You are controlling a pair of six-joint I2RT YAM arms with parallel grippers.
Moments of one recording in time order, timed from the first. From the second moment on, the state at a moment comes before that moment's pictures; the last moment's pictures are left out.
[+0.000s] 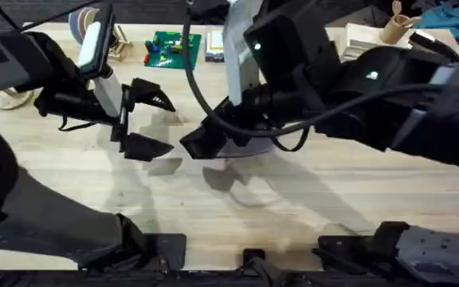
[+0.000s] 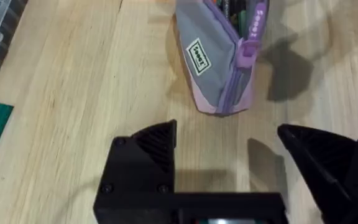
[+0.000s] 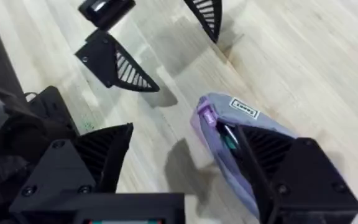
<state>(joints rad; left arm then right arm) 0.39 1.72 1.07 -1.29 0.92 2.00 0.84 1.41 1.10 -0.46 -0.26 0.09</state>
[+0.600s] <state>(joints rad) 0.39 1.72 1.07 -1.29 0.92 2.00 0.84 1.49 1.10 -0.41 -0.25 0.27</state>
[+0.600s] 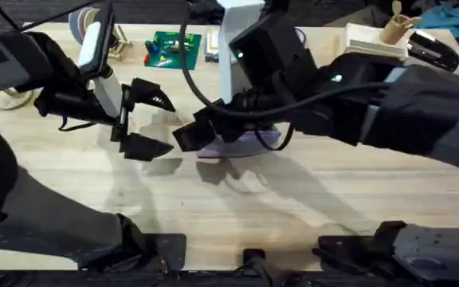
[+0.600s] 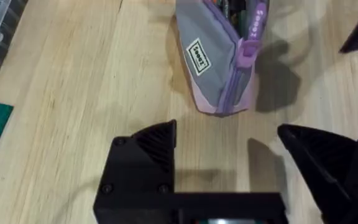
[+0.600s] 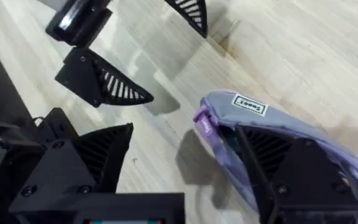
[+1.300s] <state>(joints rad) 0.39 1.72 1.07 -1.29 0.92 2.00 0.84 1.57 1.10 -0.33 -0.25 0.28</state>
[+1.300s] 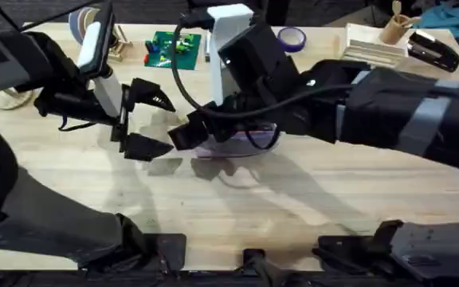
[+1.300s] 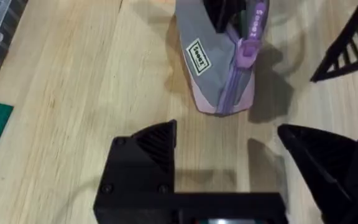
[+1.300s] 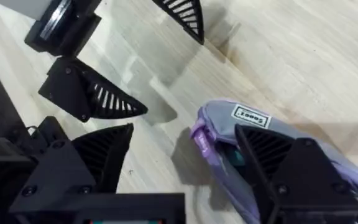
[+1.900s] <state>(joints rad) 0.39 1.72 1.07 -1.29 0.92 2.00 0.86 1.61 1.10 -0.31 -0.25 0.28</state>
